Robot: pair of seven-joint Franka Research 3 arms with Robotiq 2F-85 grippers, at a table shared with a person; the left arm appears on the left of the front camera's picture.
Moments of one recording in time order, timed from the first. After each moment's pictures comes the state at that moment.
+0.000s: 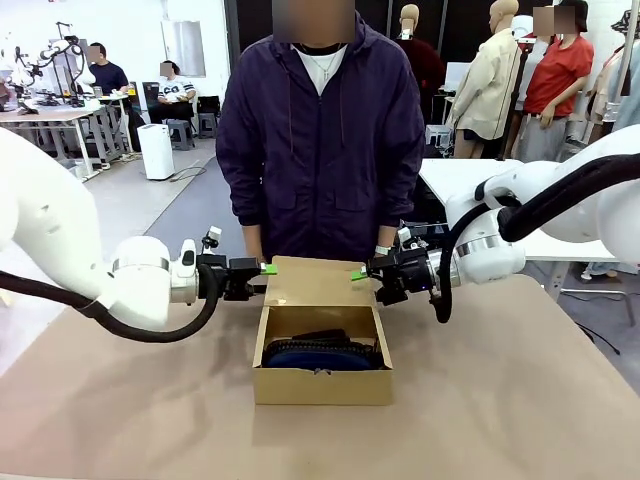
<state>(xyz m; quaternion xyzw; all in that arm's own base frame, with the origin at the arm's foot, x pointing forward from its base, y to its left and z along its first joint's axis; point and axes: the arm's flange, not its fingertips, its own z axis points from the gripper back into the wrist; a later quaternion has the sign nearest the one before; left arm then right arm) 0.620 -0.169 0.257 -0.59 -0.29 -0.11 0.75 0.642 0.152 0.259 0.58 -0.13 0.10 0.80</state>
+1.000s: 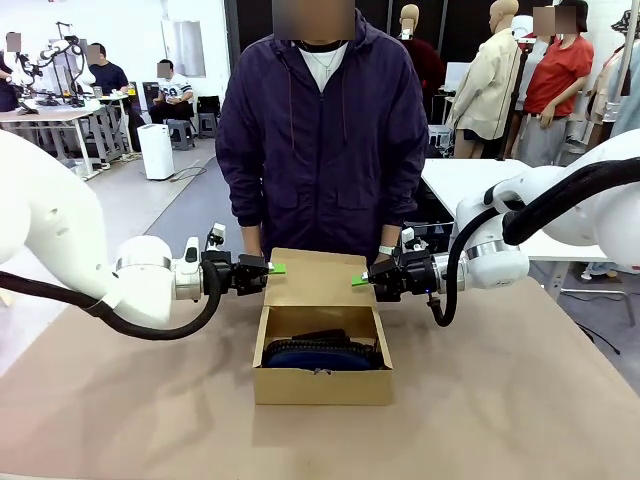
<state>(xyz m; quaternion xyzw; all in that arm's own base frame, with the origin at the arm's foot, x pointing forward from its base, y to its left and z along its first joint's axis) 0.629 -0.177 0.260 -0.62 -0.27 -0.12 0.73 0.637 0.146 0.256 0.62 -0.13 0.13 0.77</state>
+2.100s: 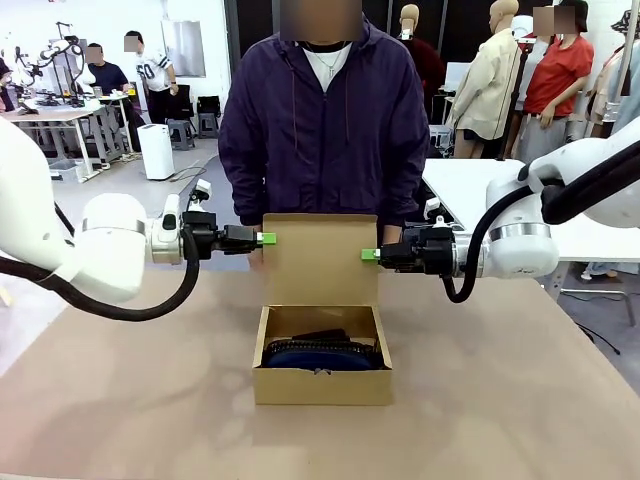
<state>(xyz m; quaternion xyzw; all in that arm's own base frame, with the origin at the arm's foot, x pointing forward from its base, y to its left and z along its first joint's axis) 0.590 -0.163 0.365 -0.57 -0.37 -0.26 0.69 0.603 0.130 0.316 0.60 -0.32 0.24 0.70</state>
